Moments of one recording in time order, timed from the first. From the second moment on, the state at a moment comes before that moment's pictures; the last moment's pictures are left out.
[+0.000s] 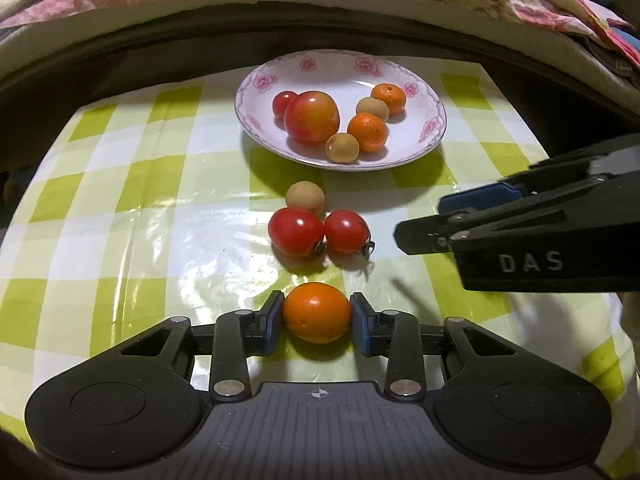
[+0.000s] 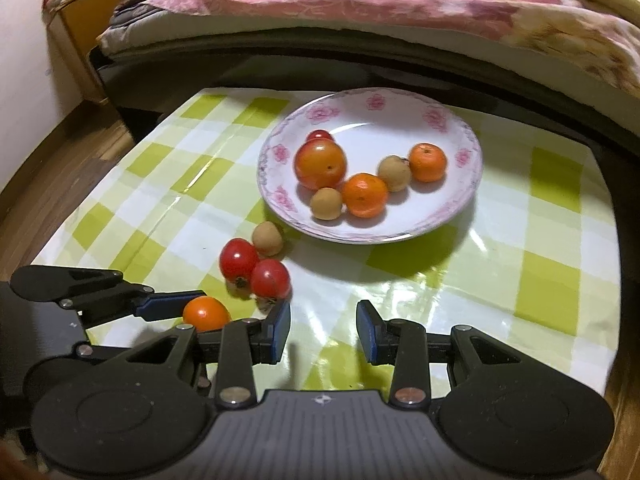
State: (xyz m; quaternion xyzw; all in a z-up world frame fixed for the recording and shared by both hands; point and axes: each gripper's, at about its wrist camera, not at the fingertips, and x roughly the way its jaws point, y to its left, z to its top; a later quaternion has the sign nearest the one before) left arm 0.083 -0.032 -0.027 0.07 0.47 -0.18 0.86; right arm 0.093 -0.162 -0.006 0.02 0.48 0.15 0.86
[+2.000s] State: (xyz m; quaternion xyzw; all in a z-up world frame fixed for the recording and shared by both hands) left arm 0.075 -0.019 -0.031 0.09 0.47 -0.18 0.86; right arm 0.114 -0.113 -0.028 -0.07 0.47 0.21 0.86
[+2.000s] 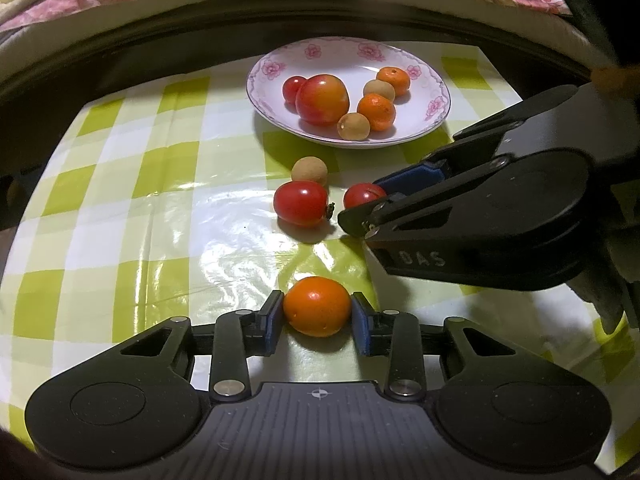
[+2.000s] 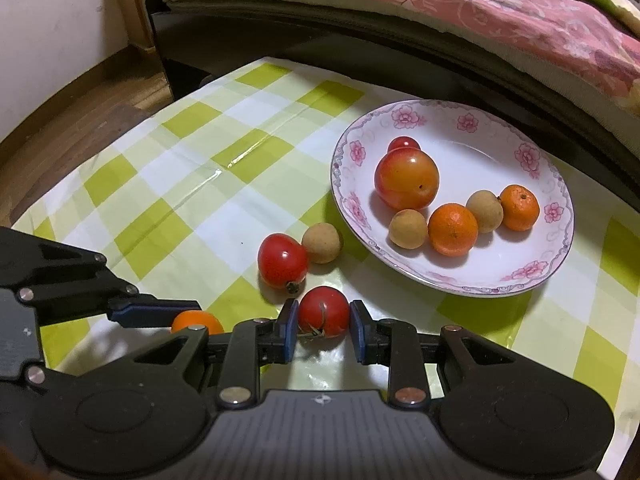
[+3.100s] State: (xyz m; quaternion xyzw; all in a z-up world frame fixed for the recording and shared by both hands) left arm 0.093 -0.039 0.001 0.09 0.42 -0.19 0.88; right arm 0.100 -0.141 0.012 -0.05 0.41 0.17 0.90
